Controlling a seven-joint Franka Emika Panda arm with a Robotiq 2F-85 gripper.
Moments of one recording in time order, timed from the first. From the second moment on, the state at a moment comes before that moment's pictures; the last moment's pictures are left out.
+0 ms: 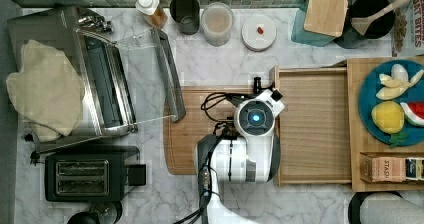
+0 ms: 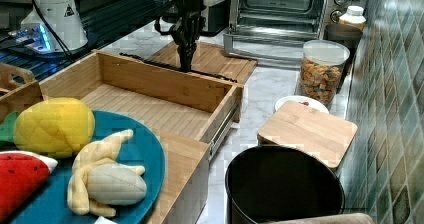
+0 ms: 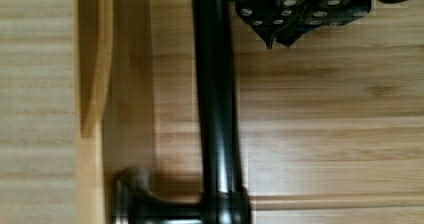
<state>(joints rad) -0.06 0.10 -0.06 -2.42 -0.10 0.91 -0.78</state>
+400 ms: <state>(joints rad) -0.06 0.11 -0.10 -2.43 -0.11 0.94 -0.91</state>
